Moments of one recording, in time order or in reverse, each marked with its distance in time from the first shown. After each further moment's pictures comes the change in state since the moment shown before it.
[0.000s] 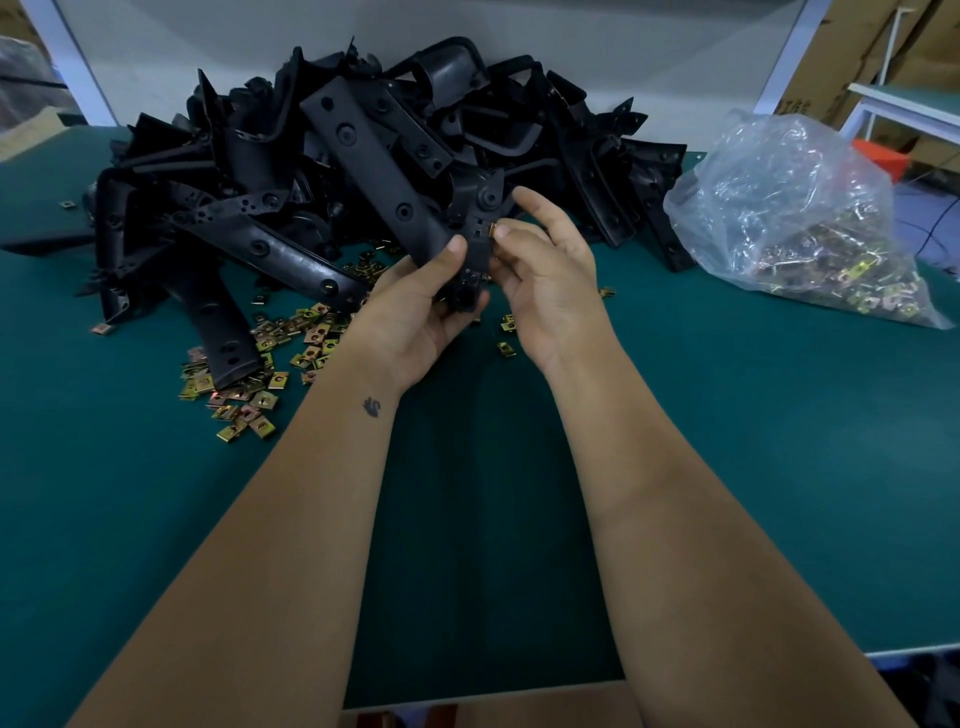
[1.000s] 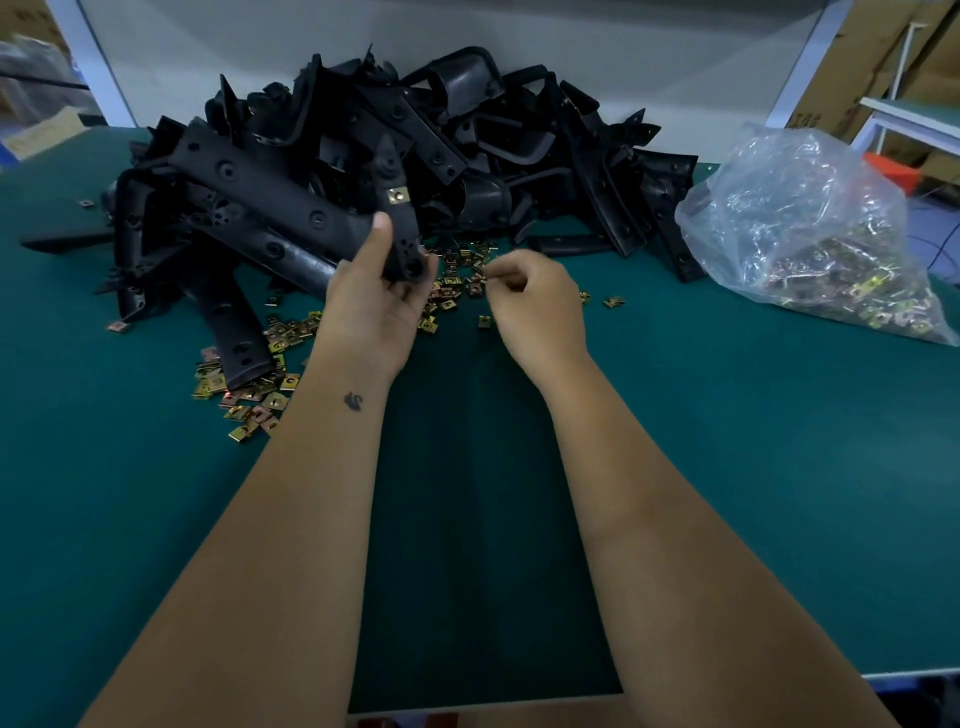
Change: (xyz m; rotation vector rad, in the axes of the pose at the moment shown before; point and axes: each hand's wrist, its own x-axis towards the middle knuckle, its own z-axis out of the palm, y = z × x) left_hand 0.008 0.015 -0.017 -0.362 0.237 0.174; right_hand -0.006 0.018 -0.001 -1.117 0.055 -0.158
